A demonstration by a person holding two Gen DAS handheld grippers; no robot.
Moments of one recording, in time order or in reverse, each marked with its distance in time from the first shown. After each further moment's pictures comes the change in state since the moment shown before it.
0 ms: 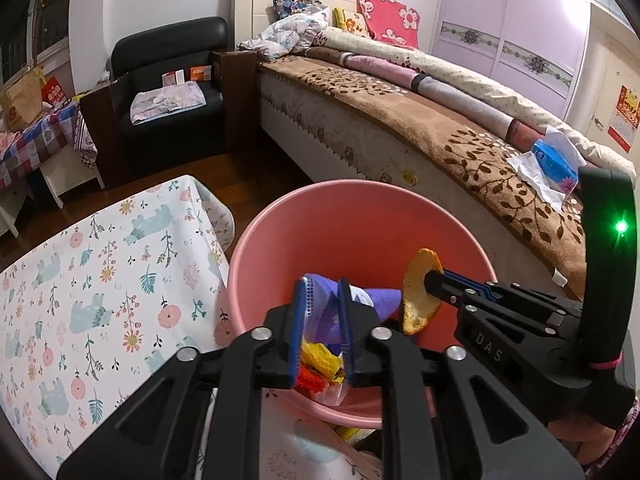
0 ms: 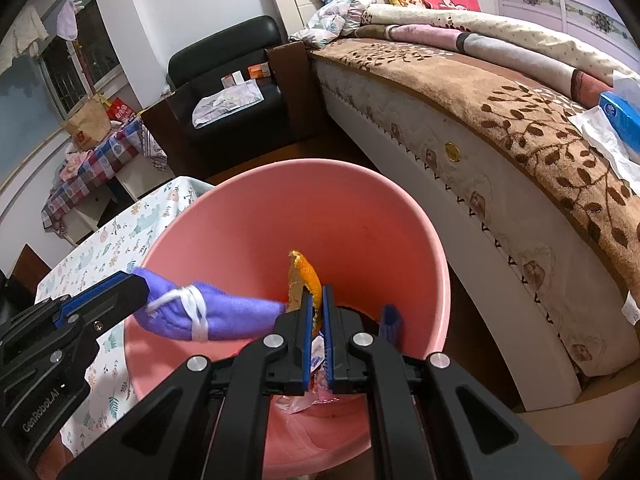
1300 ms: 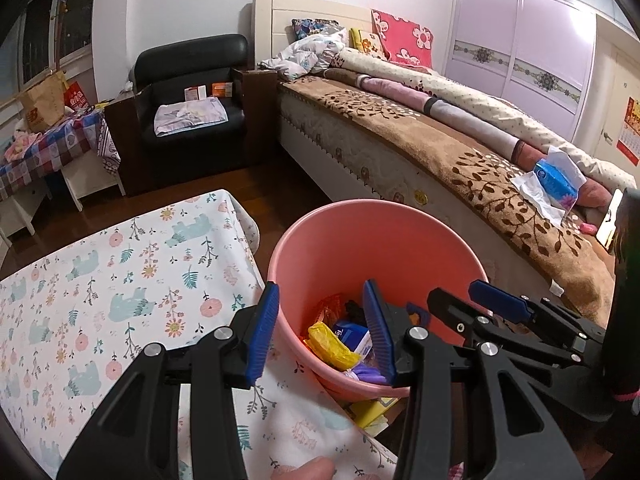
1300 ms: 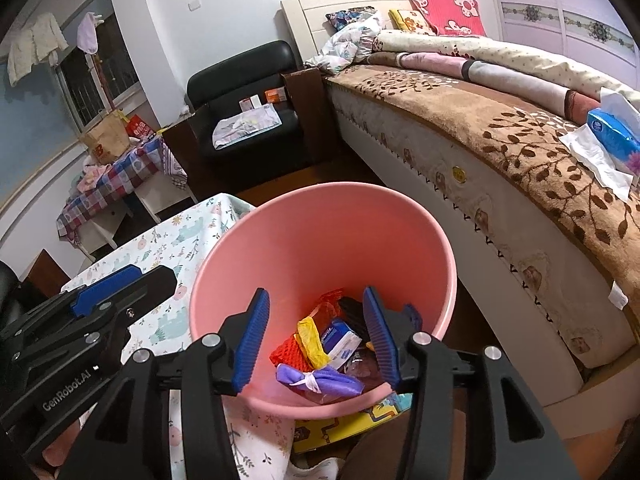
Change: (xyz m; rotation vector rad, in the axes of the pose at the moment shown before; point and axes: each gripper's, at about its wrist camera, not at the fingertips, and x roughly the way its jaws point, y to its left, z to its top) left arm -0.049 0.006 -0.008 -0.027 -0.080 0.053; right arm -0.057 0.027 -0.019 -0.011 -0.098 0.047
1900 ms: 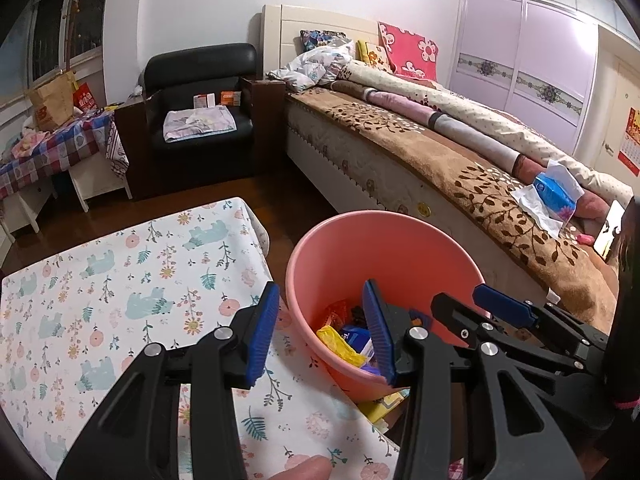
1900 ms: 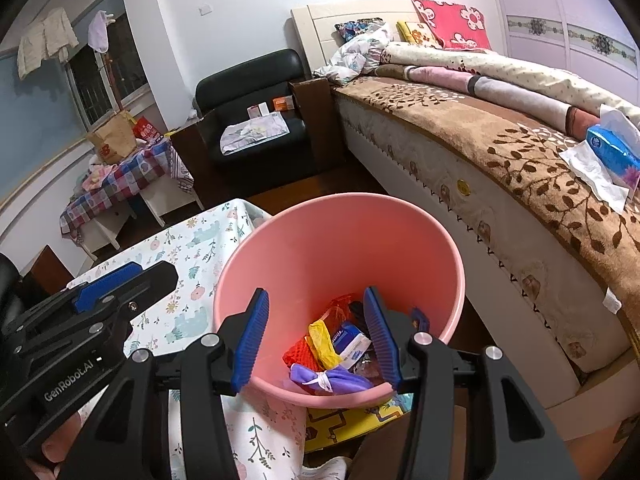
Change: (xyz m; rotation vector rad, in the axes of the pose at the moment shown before) left arm -0.023 0.013 -0.003 -0.020 -0.044 0.012; right arm -0.018 0.017 -0.001 -0.031 -0.035 0.000
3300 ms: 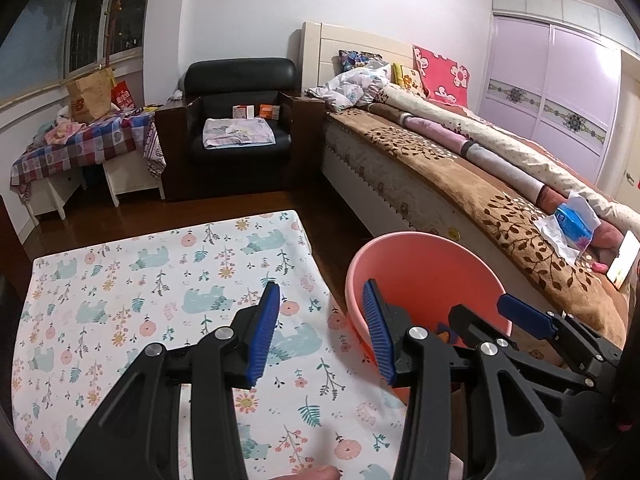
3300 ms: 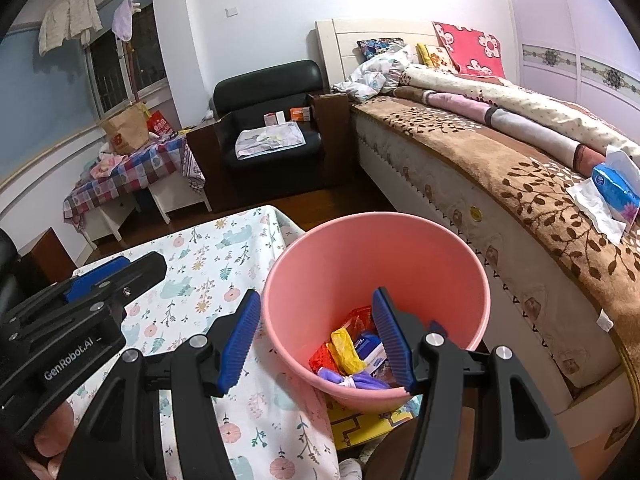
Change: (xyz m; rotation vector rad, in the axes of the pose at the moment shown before) left arm -0.039 0.043 -0.005 -0.083 -0.066 0.092; right arm -0.021 0.049 -0.002 -0.090 -0.046 -0.003
